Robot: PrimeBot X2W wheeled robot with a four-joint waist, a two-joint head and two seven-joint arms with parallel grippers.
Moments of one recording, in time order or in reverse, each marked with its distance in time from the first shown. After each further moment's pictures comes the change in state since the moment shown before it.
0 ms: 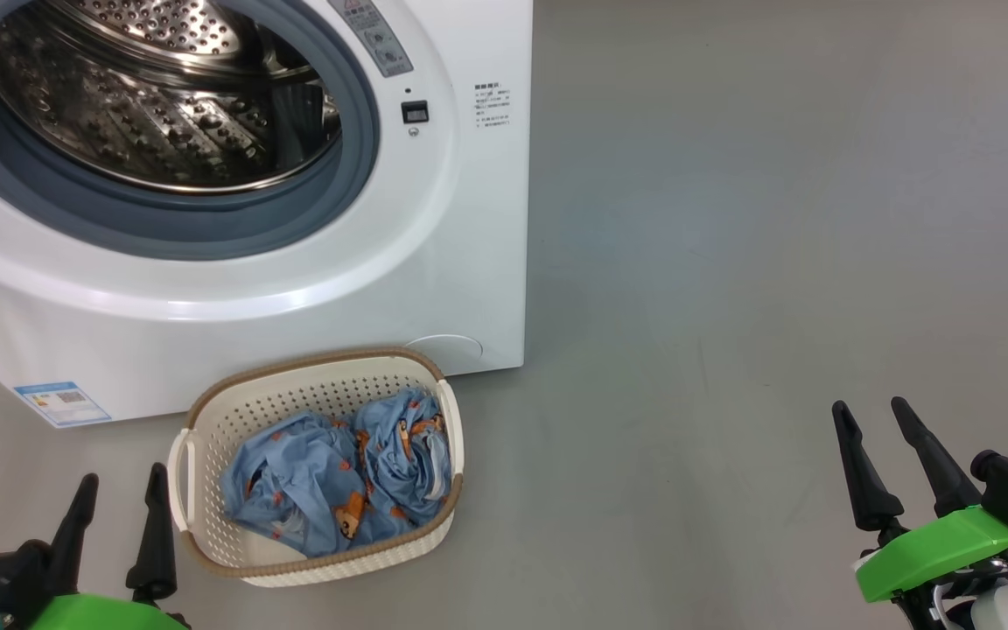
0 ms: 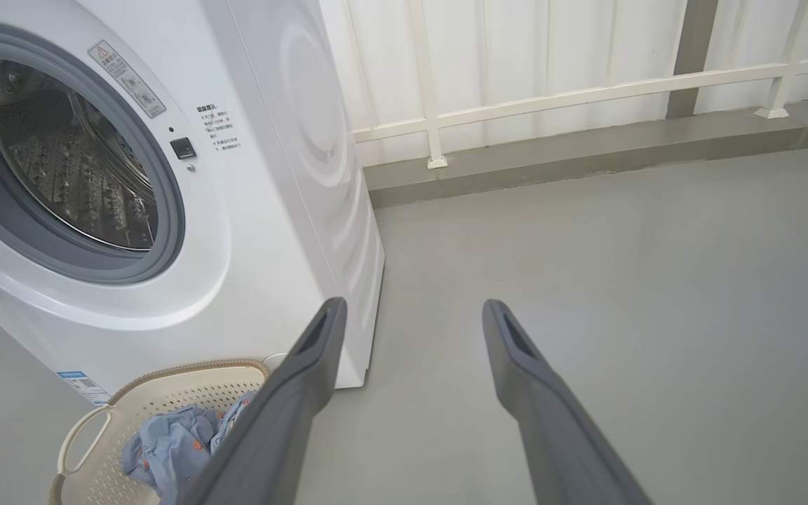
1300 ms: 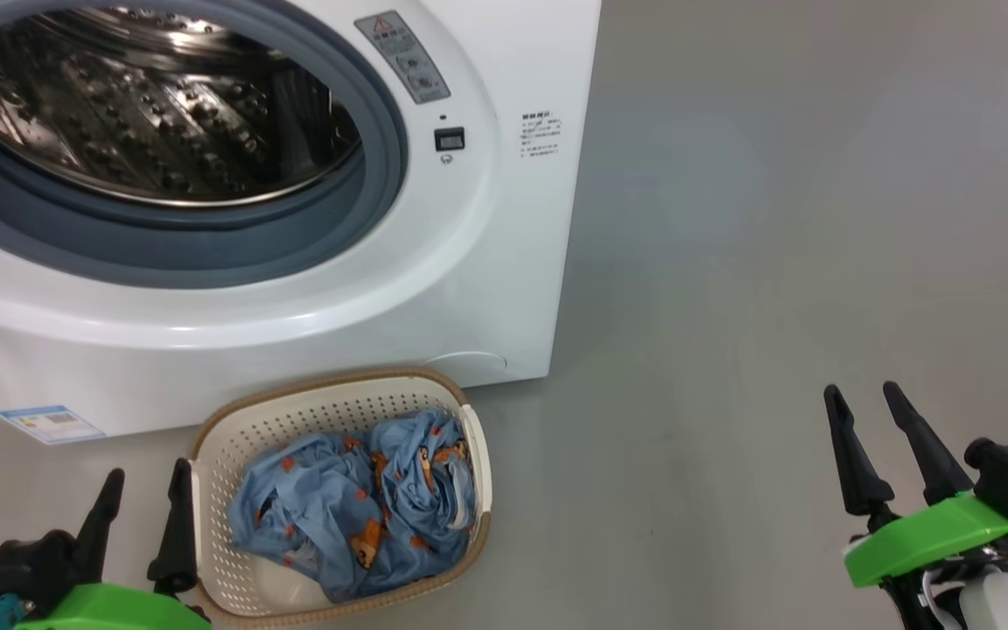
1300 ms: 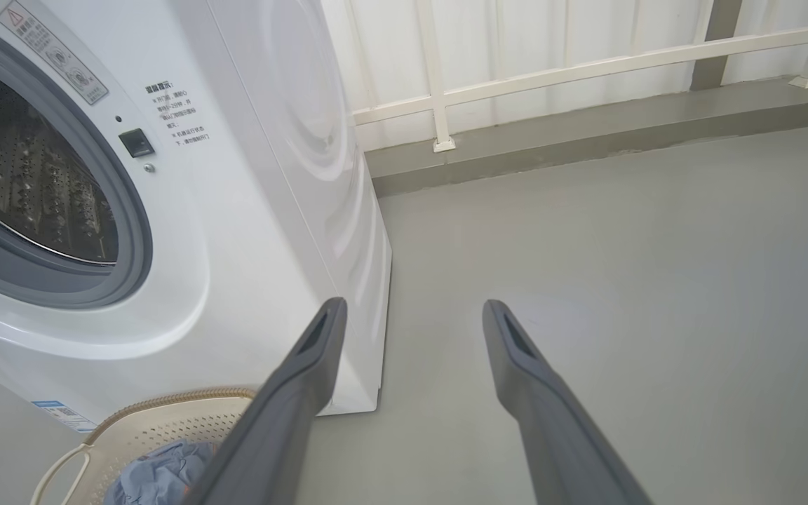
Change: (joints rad) left arm -0.028 0.001 -0.055 0.031 -0.047 0.000 0.000; right arm -0.016 0.029 -0.010 -0.019 -0.004 0.000 0.000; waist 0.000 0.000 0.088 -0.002
